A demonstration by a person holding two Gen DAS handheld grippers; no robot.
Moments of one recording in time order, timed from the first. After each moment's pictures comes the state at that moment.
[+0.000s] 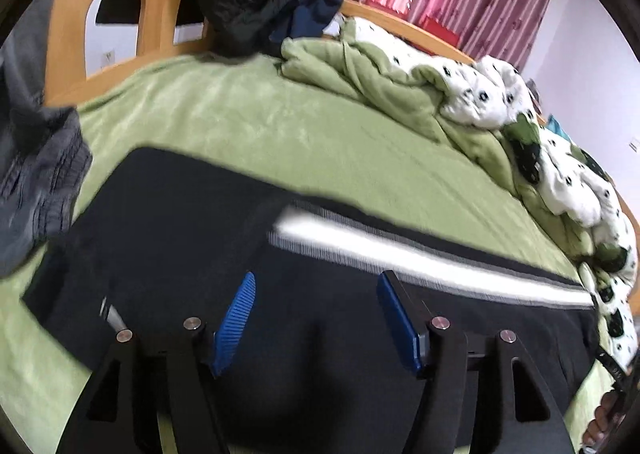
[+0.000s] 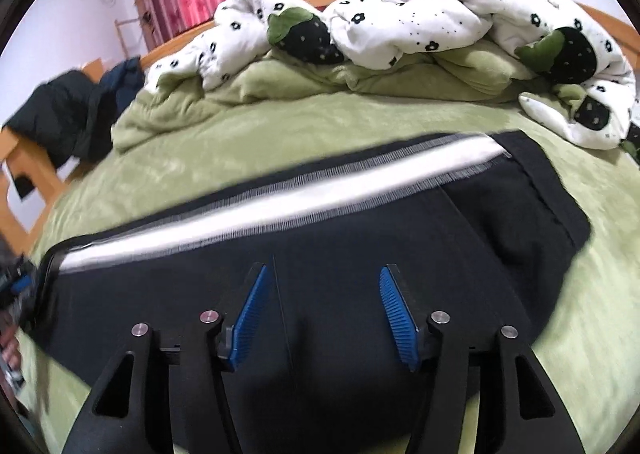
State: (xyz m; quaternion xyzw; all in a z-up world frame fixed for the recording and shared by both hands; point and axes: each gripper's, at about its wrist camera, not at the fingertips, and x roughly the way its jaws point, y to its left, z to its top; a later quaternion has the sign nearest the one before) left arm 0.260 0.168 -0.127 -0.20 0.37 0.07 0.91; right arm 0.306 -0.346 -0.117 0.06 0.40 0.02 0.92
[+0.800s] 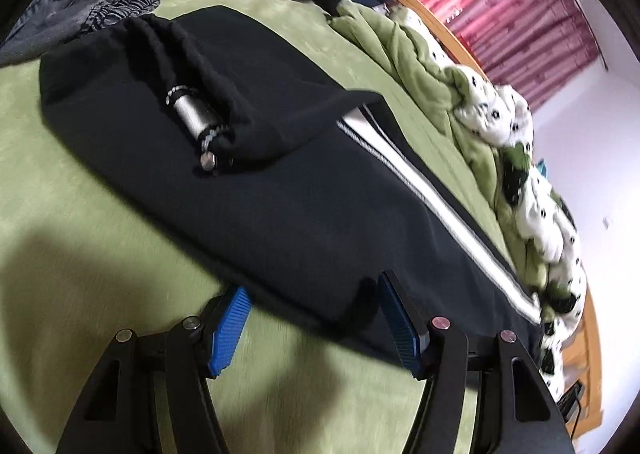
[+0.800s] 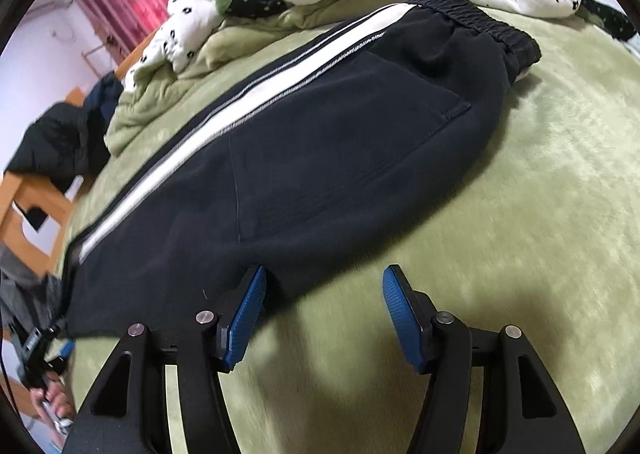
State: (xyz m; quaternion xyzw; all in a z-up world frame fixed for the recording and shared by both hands) left arm 0.188 0.206 -0.210 -0.37 0.37 0.04 0.85; right arm 0.251 -0.389 -0.180 0.21 0.45 0.01 0.87
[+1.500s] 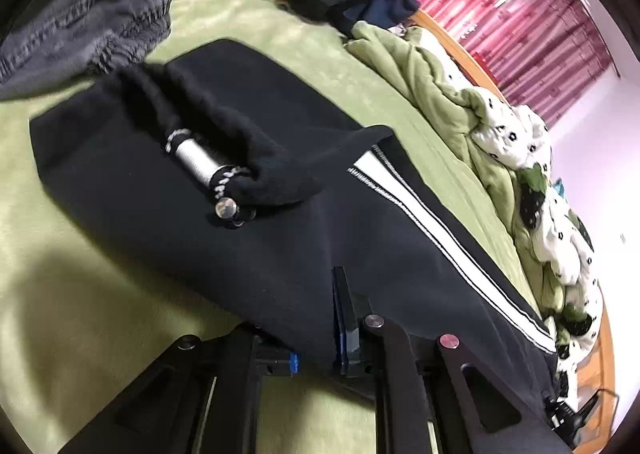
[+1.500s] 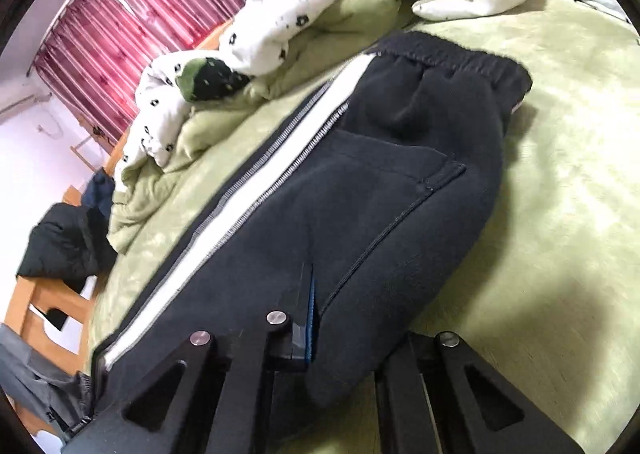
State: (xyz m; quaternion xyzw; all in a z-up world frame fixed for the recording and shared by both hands) left arm 0.197 0.210 -0.190 -0.35 0.35 0.09 0.86; right arm 0.280 -0.427 -0.161 0.33 0.35 -0.03 0.88
